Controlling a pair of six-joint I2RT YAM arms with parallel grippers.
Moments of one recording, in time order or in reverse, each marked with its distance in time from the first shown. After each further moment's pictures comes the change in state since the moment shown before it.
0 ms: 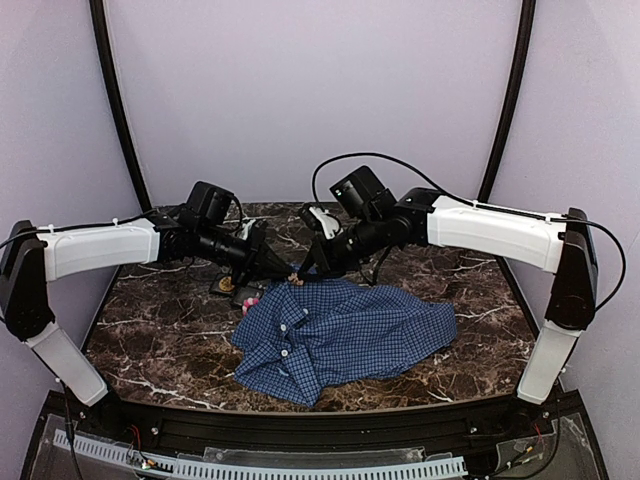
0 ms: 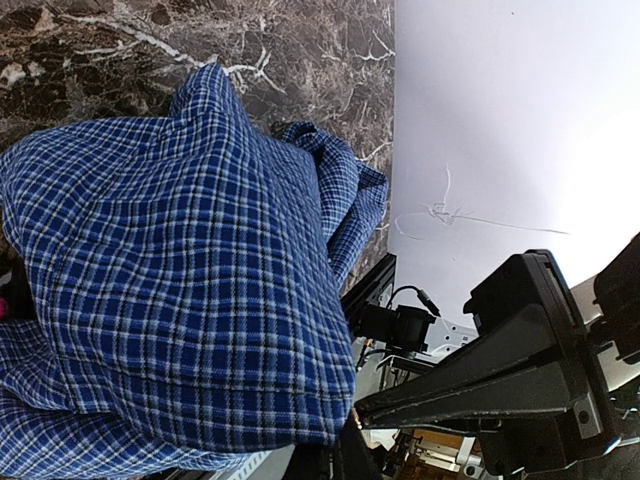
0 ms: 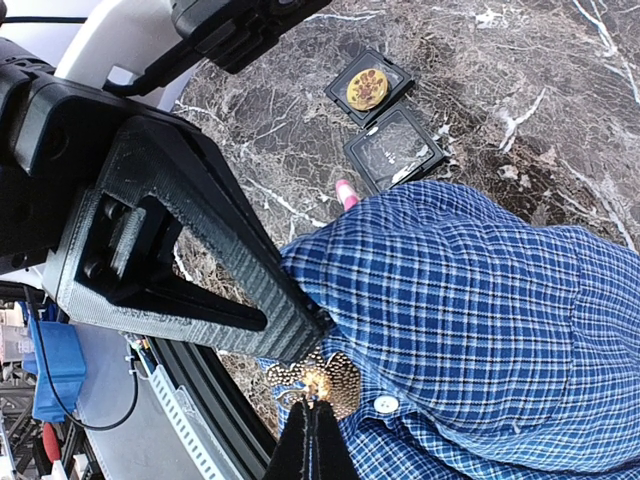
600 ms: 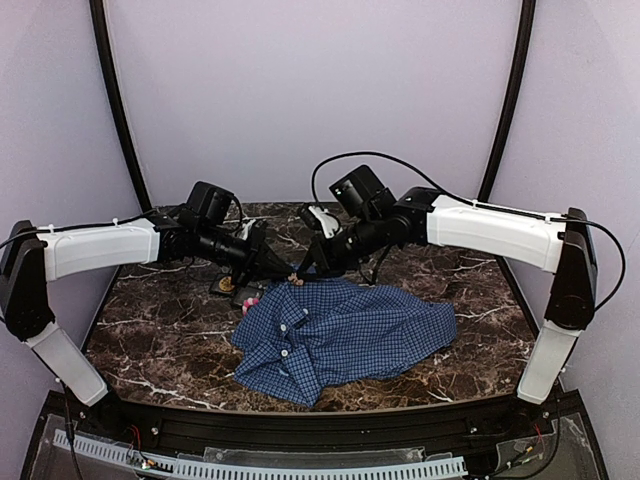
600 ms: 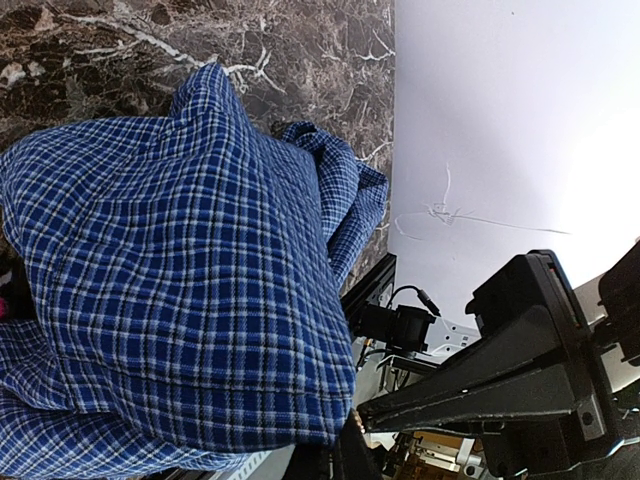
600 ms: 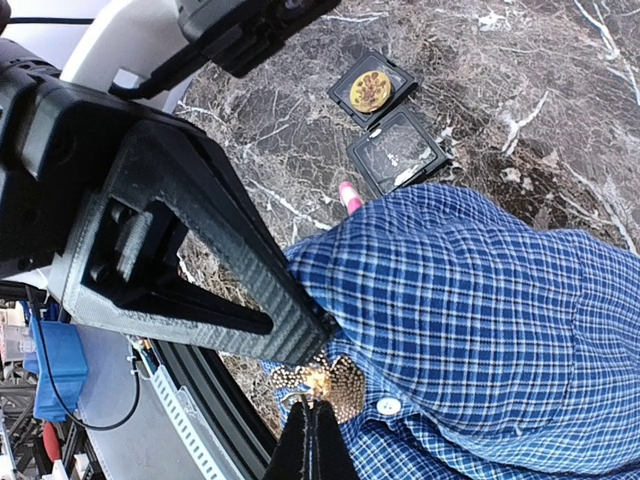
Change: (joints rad) left arm 0.000 0.000 0.000 0.000 0.000 0.000; right arm 0.000 0.002 0.005 0.000 -0.004 0.000
